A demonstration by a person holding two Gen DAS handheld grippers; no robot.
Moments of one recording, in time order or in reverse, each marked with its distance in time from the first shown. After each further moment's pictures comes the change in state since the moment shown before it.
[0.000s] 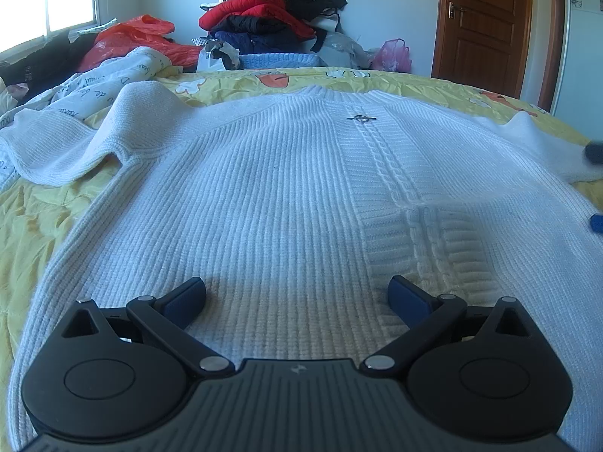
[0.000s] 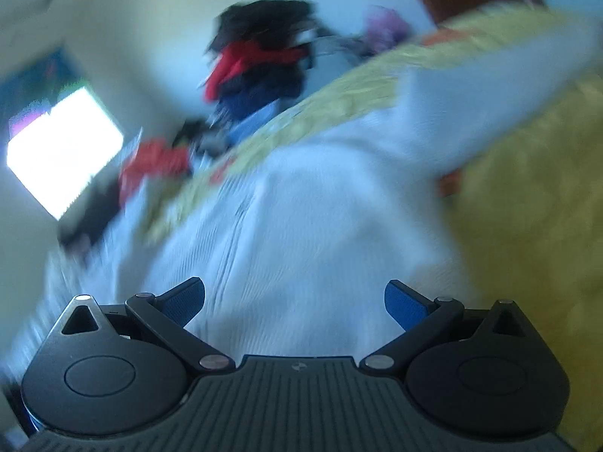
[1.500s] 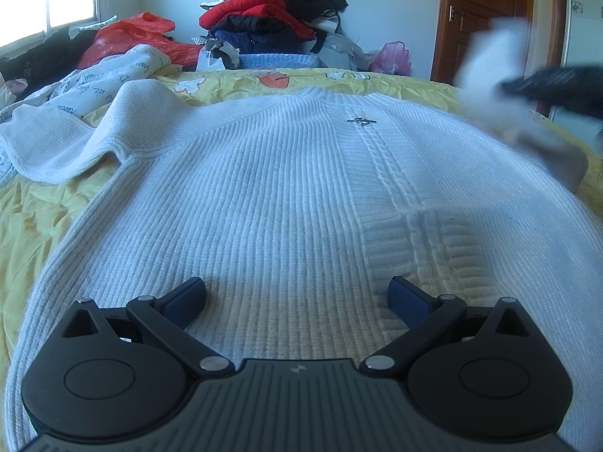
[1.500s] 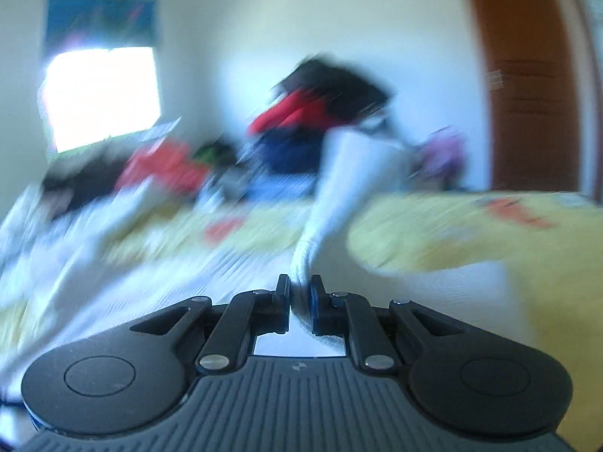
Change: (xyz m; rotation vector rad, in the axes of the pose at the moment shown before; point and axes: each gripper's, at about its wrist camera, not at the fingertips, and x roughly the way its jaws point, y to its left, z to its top) left arm 0.002 -0.001 0.001 -0.007 -0.002 -0.005; right arm 0.068 0.073 0.035 -0.605 -0.154 -0.015
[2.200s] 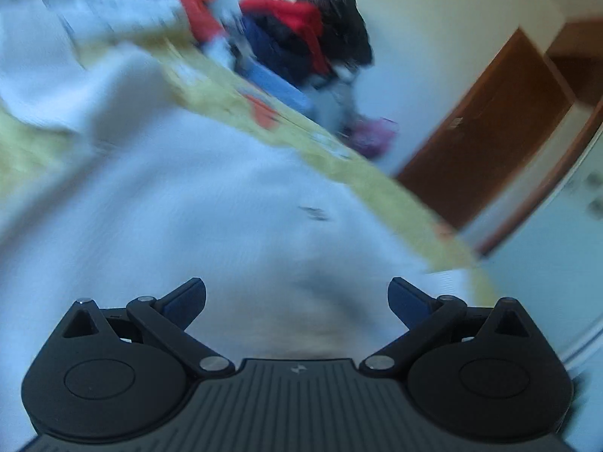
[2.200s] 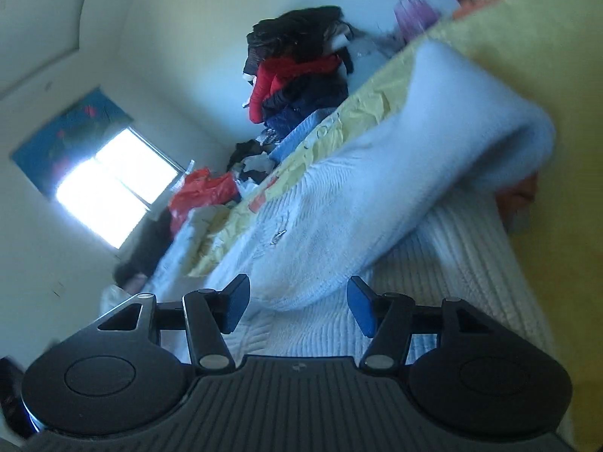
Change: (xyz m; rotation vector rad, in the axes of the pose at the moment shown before) left arm 0.006 0.026 0.069 -0.543 -0.034 -0.367; right arm -0.022 -0.058 -0.087 0.686 0.051 0.253
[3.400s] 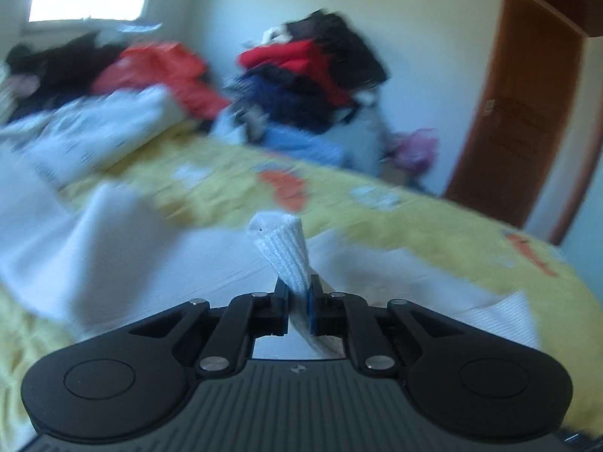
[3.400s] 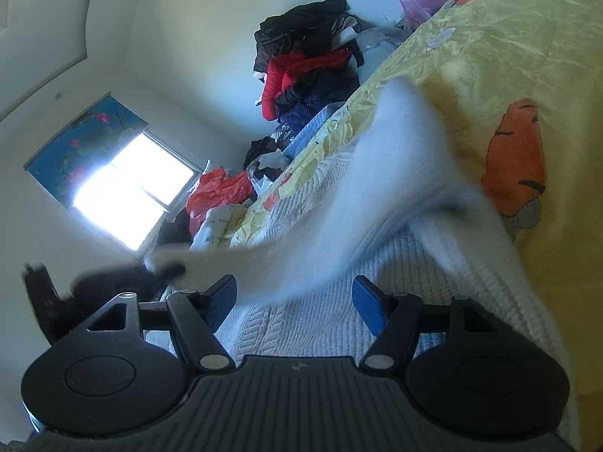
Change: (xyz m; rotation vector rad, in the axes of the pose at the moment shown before) left arm 0.044 -0.011 0.070 0.292 -0.148 0.327; right arm 0.002 -0.002 0.000 0.017 0.019 0.050
